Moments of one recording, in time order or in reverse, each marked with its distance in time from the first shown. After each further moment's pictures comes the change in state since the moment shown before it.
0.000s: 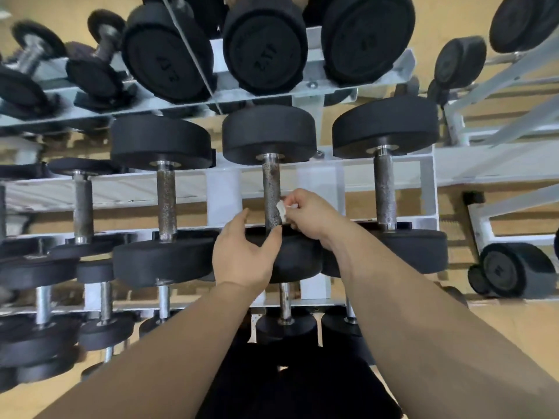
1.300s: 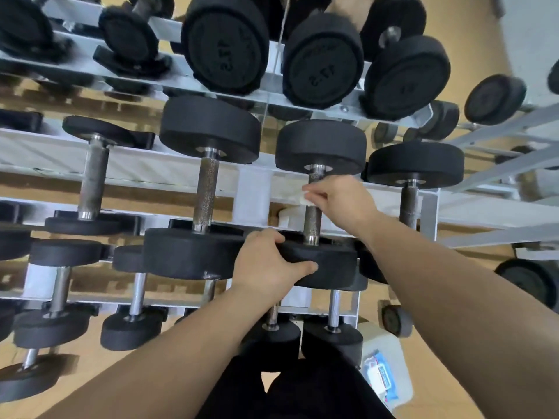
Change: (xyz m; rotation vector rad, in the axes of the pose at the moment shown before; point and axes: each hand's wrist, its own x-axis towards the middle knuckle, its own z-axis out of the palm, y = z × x) left_hand 0.009 -0.030 -0.069 -0.067 -0.358 0.027; right_hand 0.018 -0.057 0.003 -0.878 0.238 -0.518
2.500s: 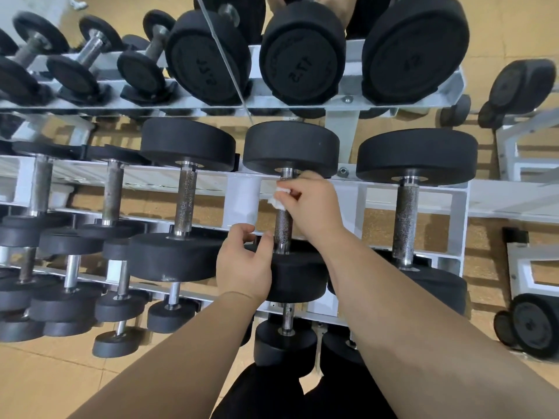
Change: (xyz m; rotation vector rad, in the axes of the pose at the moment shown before) left_hand 0.019 0.036 0.078 -0.213 0.570 -0.144; right_hand 0.003 0.020 0.026 0.686 0.236 0.135
